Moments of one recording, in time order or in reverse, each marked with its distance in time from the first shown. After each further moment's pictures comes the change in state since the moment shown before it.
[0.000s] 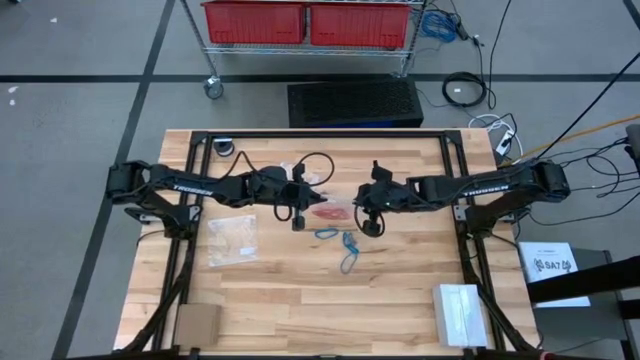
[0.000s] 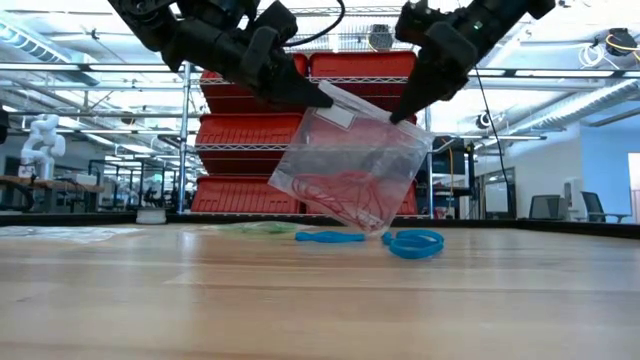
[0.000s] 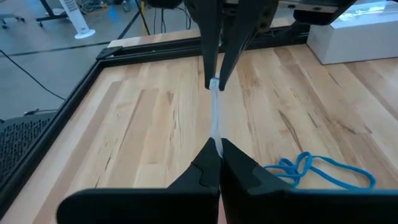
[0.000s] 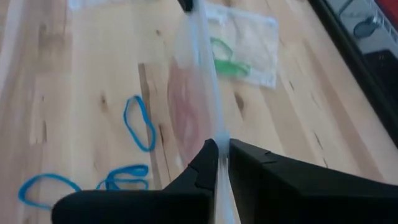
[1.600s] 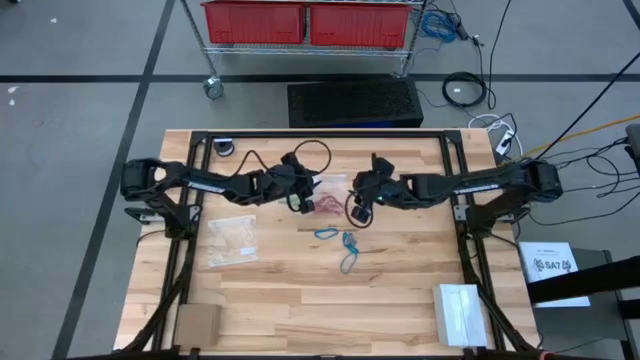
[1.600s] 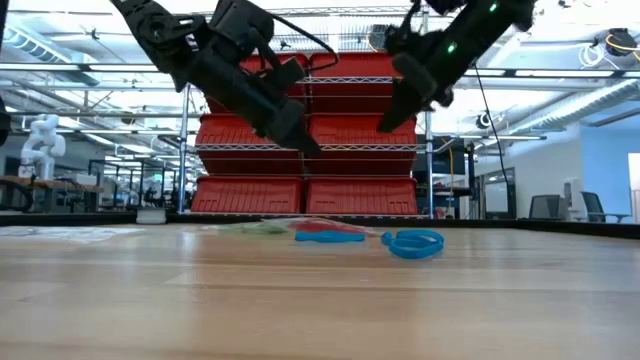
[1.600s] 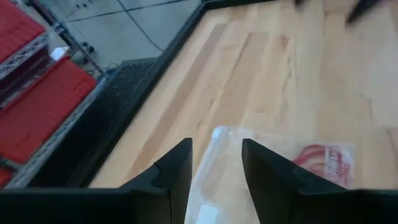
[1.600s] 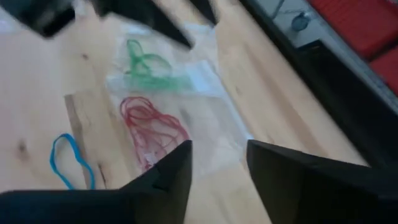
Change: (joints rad) left arm 0.059 0.104 -0.002 0.011 -0.387 0.010; right arm -0.058 0.089 -0.001 0.127 0.164 0.066
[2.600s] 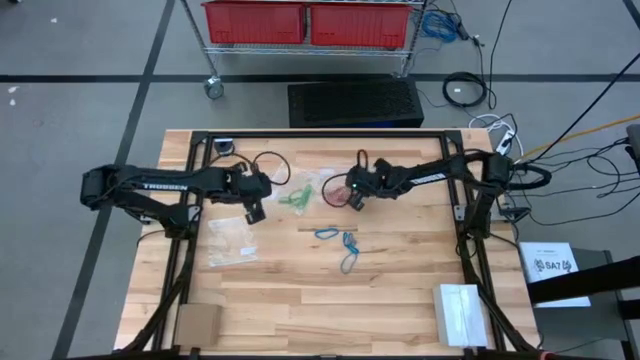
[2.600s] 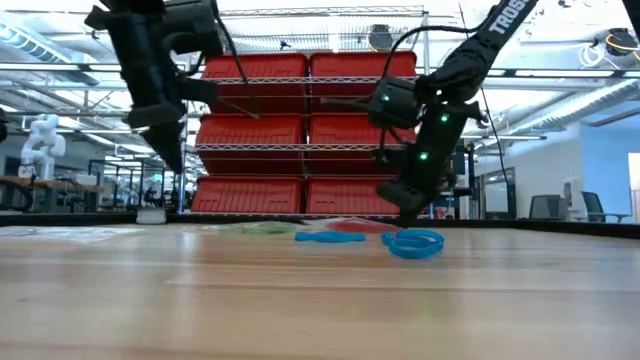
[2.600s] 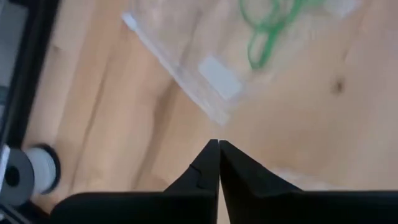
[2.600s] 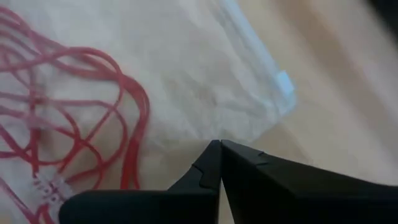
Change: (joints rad) left arm -0.023 -0.337 0.001 -1.154 -0.009 -0.323; right arm -0.234 0.360 0.000 -0.031 0.004 0.139
